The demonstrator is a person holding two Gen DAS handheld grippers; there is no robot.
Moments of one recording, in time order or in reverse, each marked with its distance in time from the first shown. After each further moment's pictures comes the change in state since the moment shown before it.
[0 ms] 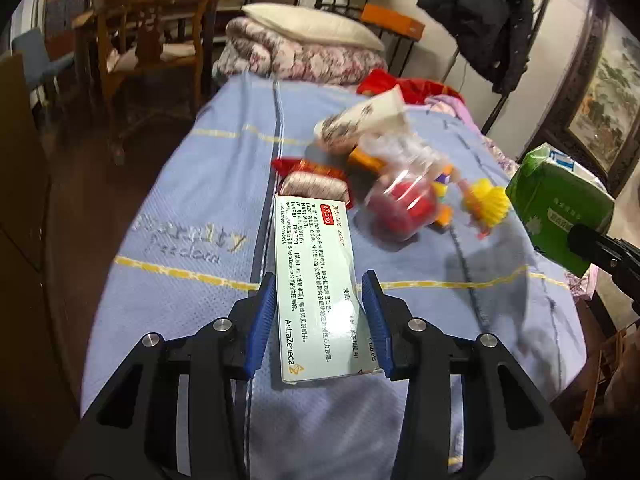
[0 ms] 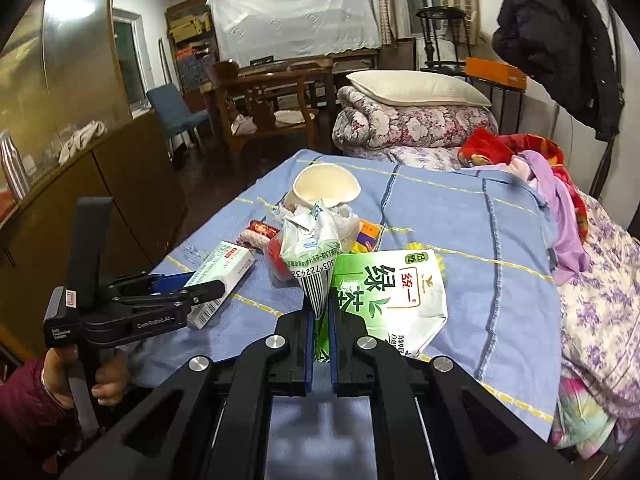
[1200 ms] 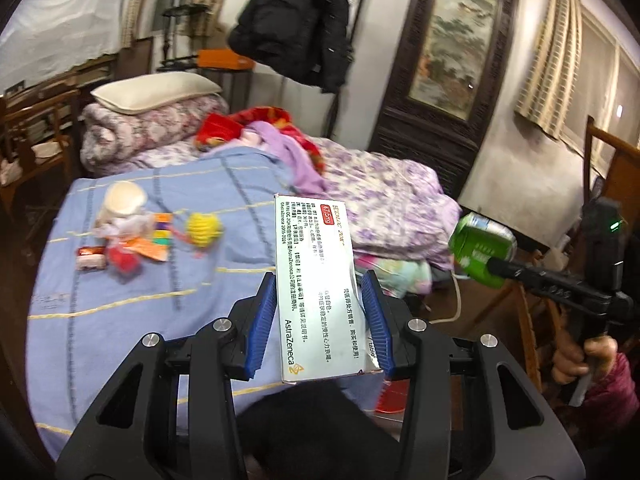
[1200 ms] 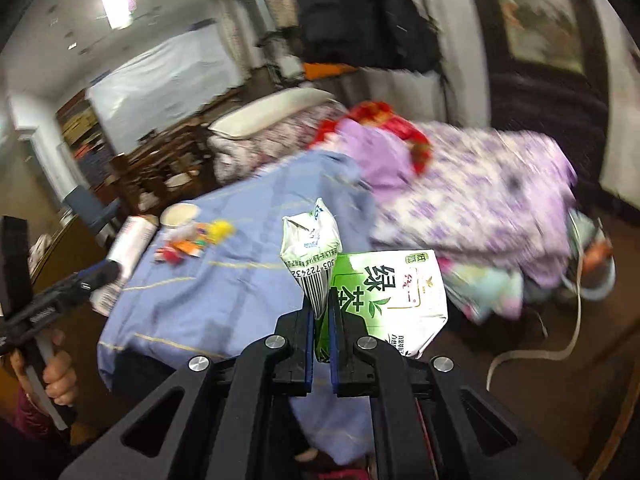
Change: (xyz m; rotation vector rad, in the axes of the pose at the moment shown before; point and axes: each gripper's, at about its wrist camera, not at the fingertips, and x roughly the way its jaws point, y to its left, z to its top) left arm -0.117 -0.227 -0.030 0.335 -0.072 -0.356; right arm -0.237 -0.162 -0.150 0.457 -0.088 -0.253
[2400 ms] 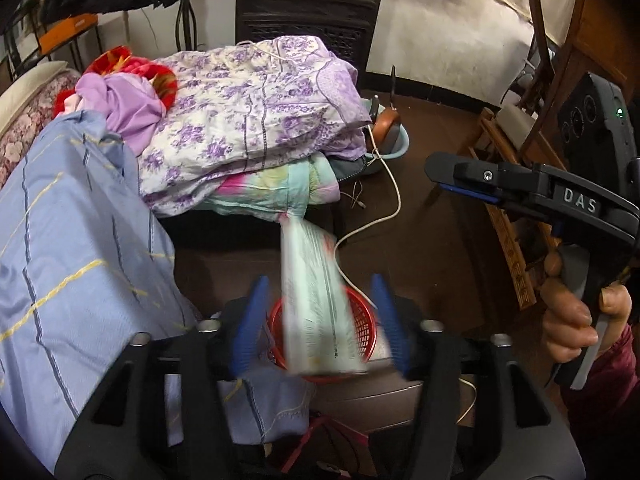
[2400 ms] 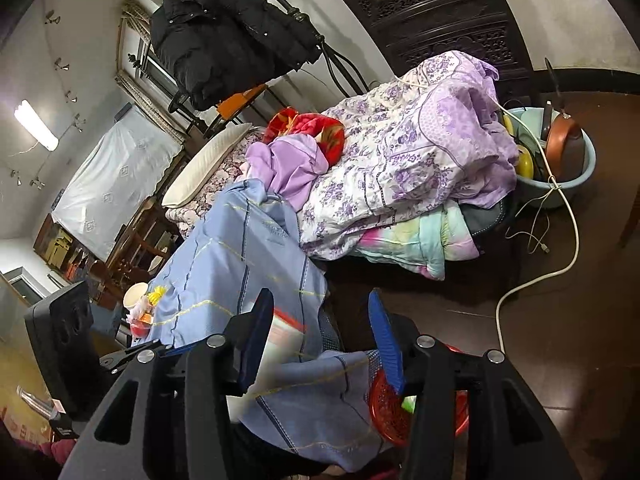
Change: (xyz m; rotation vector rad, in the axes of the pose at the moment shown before) left arm 0.199 -0.180 -0.034 0.342 0.385 -0.214; right arm 0.014 -0.169 -0.045 0.411 -0.073 0.039
